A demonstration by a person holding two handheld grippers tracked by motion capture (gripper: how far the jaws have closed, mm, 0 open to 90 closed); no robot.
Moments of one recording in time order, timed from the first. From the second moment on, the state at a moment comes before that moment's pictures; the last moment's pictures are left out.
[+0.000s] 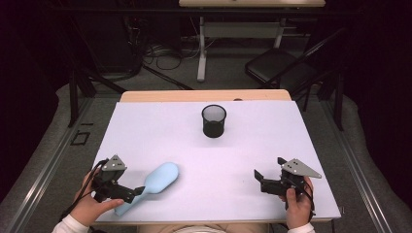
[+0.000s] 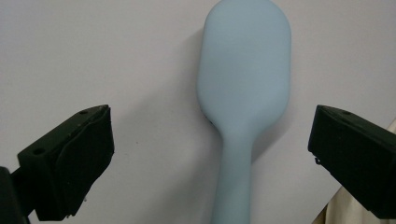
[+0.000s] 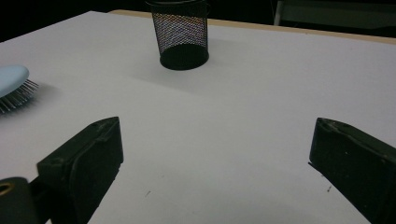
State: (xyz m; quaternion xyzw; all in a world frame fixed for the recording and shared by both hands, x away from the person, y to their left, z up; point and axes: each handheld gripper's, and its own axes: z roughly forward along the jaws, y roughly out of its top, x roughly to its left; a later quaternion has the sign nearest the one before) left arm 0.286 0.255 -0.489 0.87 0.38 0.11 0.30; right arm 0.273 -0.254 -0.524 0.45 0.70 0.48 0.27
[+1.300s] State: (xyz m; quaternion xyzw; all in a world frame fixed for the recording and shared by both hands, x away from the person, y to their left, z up) left arm 0.298 0.233 -0.496 0.90 0.36 0.06 0.23; right arm 0.273 -0.253 -0.526 0.45 0.70 0.48 0.26
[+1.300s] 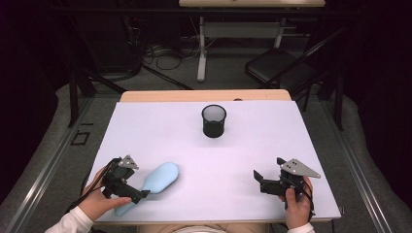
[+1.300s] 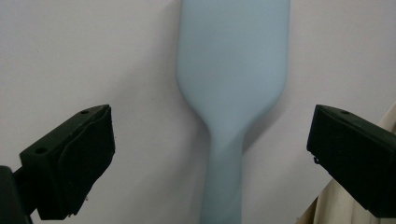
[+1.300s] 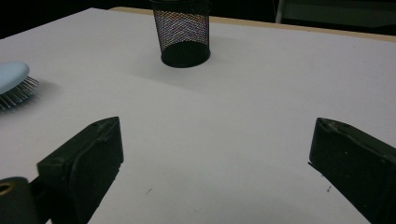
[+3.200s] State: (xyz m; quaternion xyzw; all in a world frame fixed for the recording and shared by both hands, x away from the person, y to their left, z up) left arm 0.299 0.225 -0.518 0.92 0.36 0.03 0.17; right arm 0.273 -0.252 -0.526 0.45 0.71 0.48 0.27
